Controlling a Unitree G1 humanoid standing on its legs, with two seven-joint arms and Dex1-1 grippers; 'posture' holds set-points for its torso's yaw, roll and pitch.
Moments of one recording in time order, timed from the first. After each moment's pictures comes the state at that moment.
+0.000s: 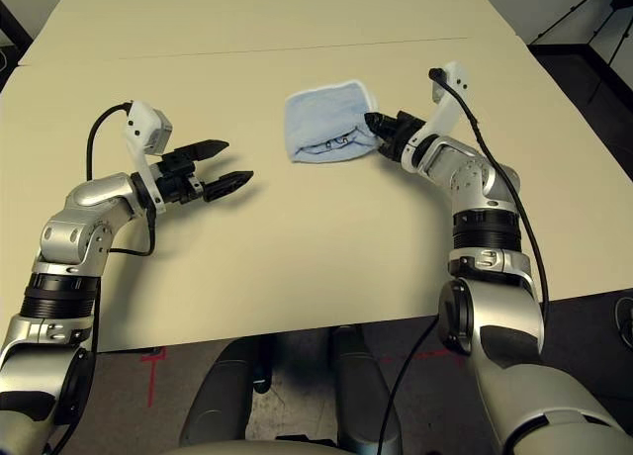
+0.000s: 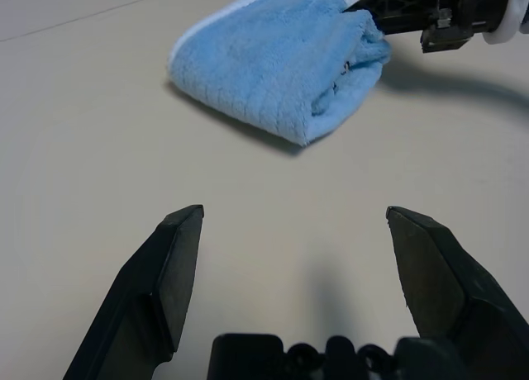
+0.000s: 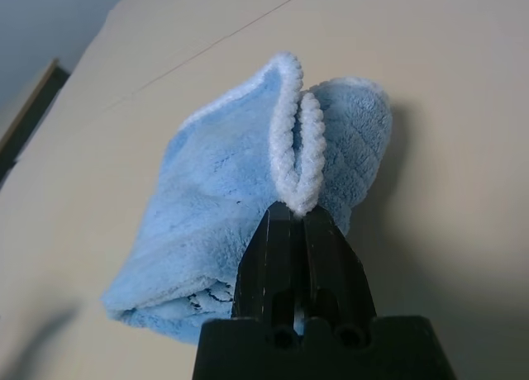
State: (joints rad) left arm -0.57 0.51 0.03 0.09 -0.34 0.43 -0.89; right arm -0.92 -0.31 -0.36 0.60 0.51 0.62 0.37
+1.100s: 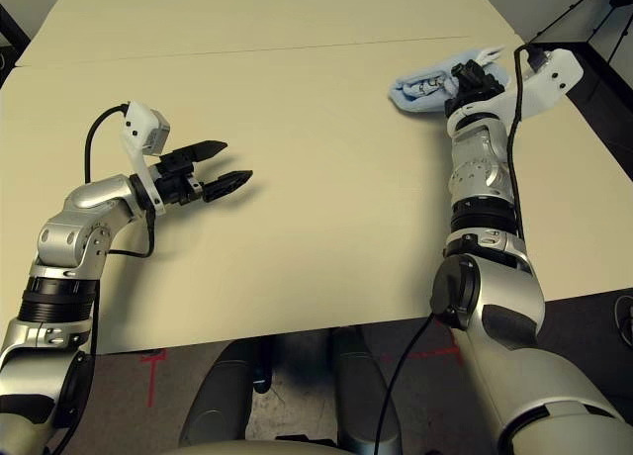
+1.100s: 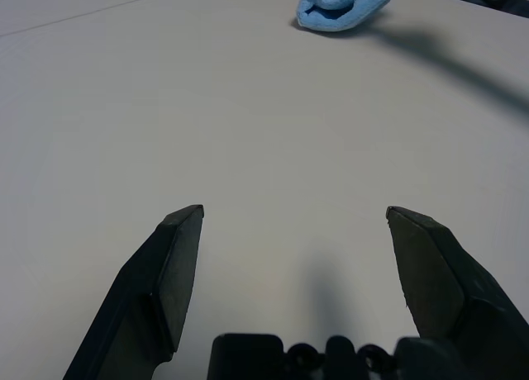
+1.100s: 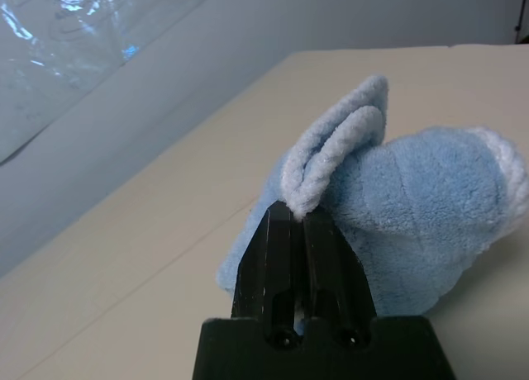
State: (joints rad) left arm -0.56 0.51 0.04 0.06 -0.36 0.46 -0.86; right arm -1.01 -0.30 -0.54 0.87 0.51 -0.05 0.13
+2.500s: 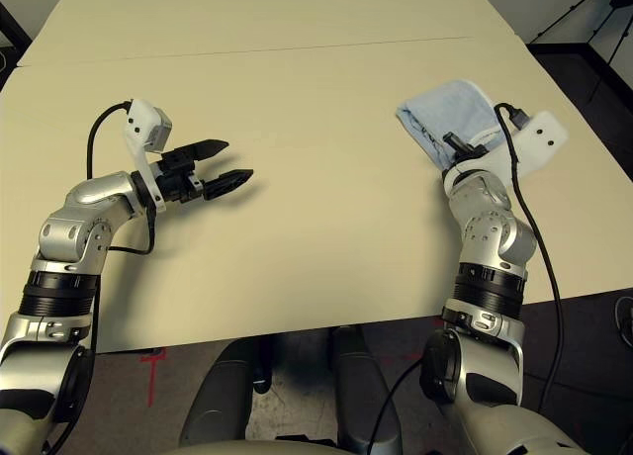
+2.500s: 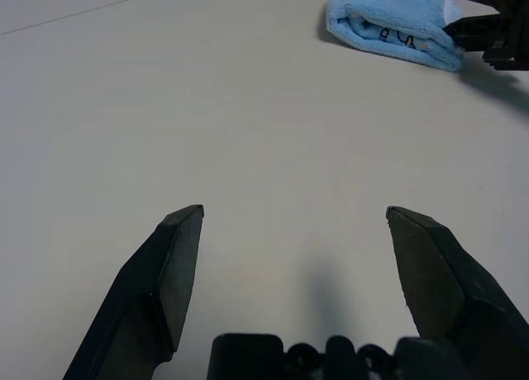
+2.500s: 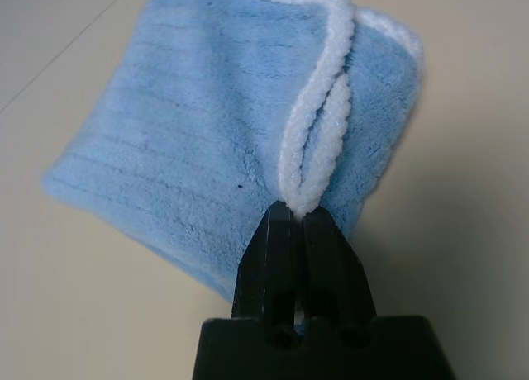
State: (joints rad) left arm -0.58 0.52 0.03 0.09 -0.36 0.46 -0.87; right arm -0.65 -0.14 -0.55 0.15 0.56 0.59 -0.39
